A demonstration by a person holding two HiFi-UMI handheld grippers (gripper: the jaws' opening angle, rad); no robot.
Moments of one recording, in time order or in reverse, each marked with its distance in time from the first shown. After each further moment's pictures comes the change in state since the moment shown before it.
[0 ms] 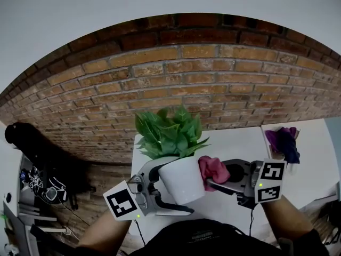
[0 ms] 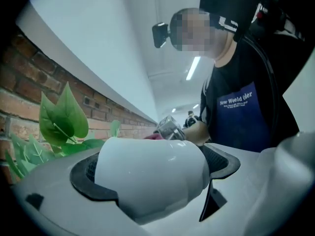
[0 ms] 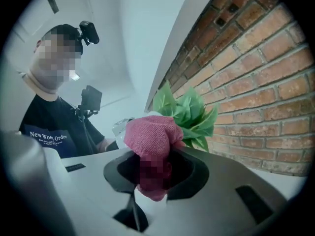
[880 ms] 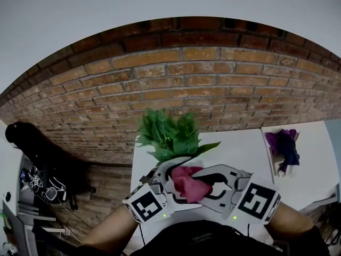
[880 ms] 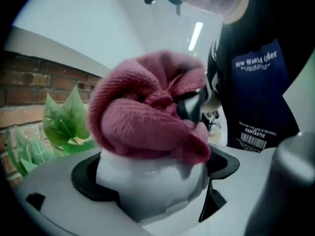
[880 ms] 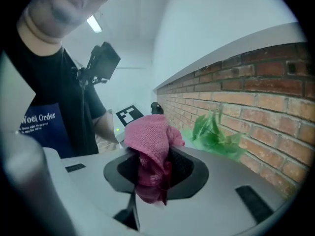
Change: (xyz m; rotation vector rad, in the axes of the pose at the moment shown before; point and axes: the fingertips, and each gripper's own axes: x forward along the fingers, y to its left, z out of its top) left arm 0.036 0.005 -0.035 0.095 0.229 0.067; right arm 0.048 0.062 0.027 -0.482 0.212 -0.037
